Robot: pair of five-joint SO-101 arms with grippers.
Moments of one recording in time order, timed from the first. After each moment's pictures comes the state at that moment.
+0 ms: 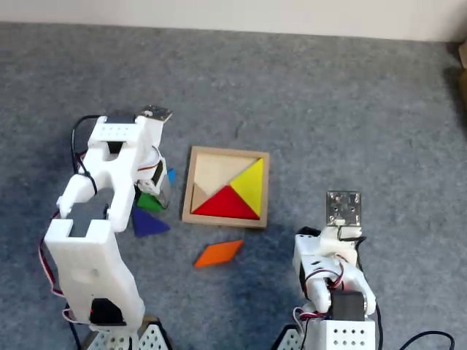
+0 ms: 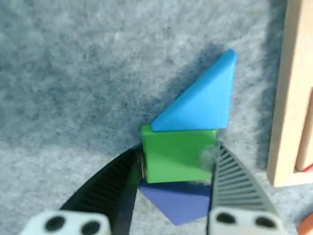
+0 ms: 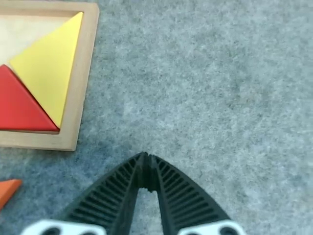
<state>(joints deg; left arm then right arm) -7.8 24.3 6.9 76.3 -8.8 -4.7 -104.1 95.9 62.5 2.6</state>
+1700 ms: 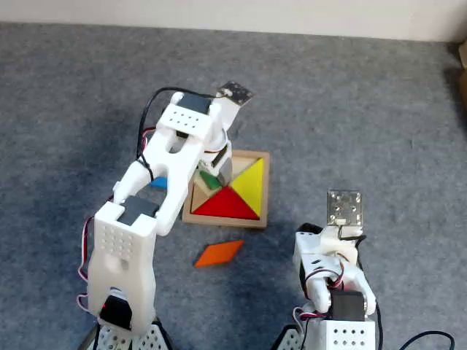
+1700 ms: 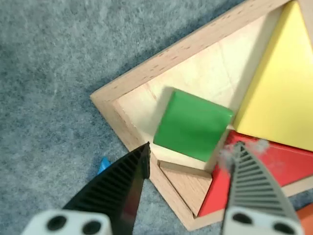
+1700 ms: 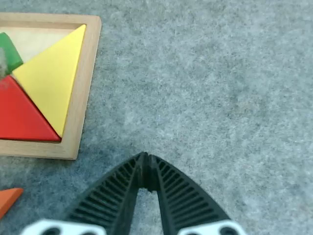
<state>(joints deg) 13.3 32.8 -19.0 82.2 -9.0 -4.7 -104.1 95.9 60.4 2.6</state>
